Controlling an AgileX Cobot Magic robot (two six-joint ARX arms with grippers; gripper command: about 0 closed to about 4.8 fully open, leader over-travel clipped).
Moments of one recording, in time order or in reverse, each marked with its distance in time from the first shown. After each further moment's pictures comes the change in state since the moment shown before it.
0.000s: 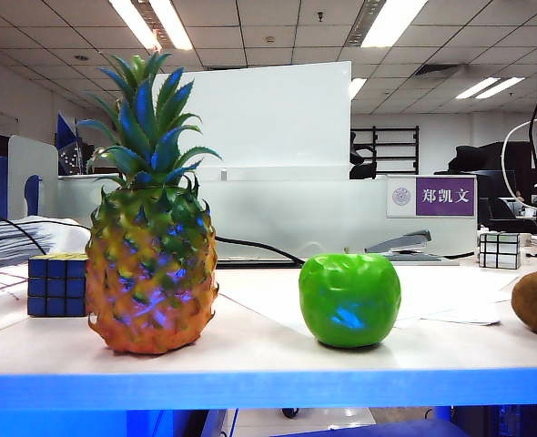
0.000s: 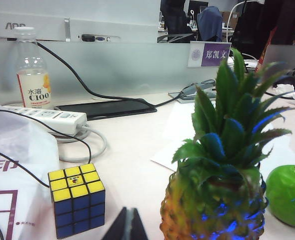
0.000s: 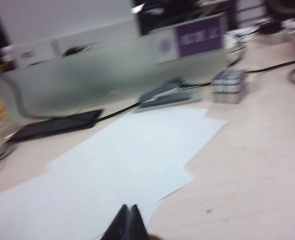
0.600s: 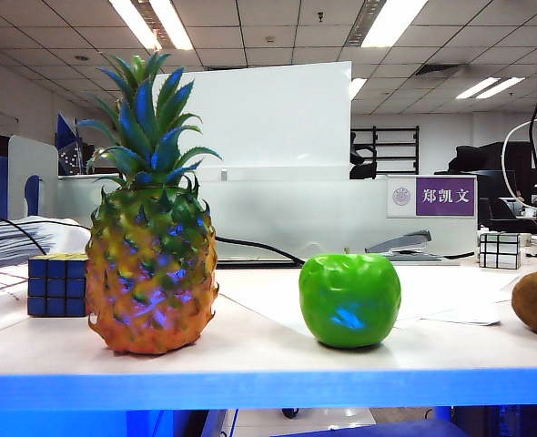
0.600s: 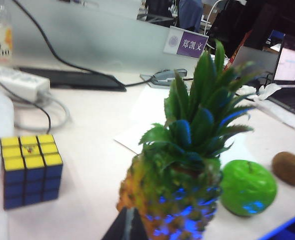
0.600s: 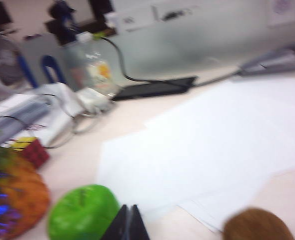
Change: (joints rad) left arm -0.006 0.000 0.012 -0.069 0.086 -0.161; right arm 0.000 0.000 0.000 -0.043 -0.381 0.053
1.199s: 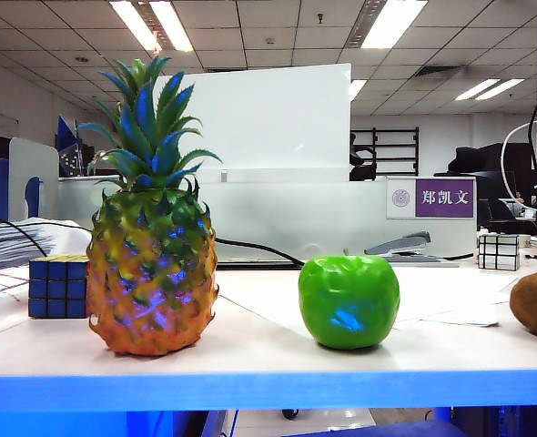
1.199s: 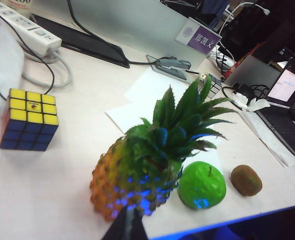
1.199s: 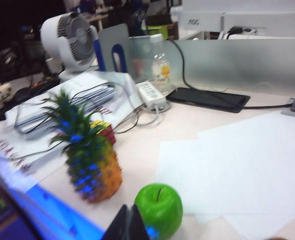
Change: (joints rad) left arm 0.000 0.001 0.327 -0.480 -0.034 -0.267; right arm 0.000 0.001 0.512 -0.542 -0.225 -0.166
